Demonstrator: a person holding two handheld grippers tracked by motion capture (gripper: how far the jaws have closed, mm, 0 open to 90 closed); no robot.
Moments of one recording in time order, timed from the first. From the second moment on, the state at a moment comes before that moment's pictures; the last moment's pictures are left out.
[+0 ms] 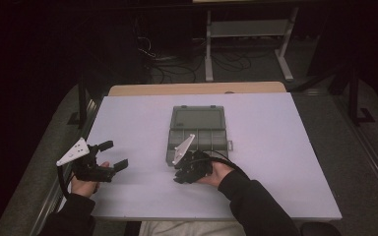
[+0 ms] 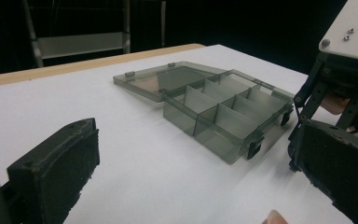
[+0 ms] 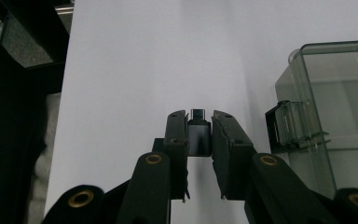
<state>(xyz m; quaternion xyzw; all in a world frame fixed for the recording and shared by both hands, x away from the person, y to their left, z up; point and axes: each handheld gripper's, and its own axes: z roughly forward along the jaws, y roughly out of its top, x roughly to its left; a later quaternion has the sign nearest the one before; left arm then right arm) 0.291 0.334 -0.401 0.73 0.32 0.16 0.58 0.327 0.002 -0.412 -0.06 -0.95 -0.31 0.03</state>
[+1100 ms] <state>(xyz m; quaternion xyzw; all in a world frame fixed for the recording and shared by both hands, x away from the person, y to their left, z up) 0.291 0.334 -0.401 0.73 0.32 0.16 0.58 0.345 -0.018 -0.372 -0.08 -0.94 -0.34 0.00</state>
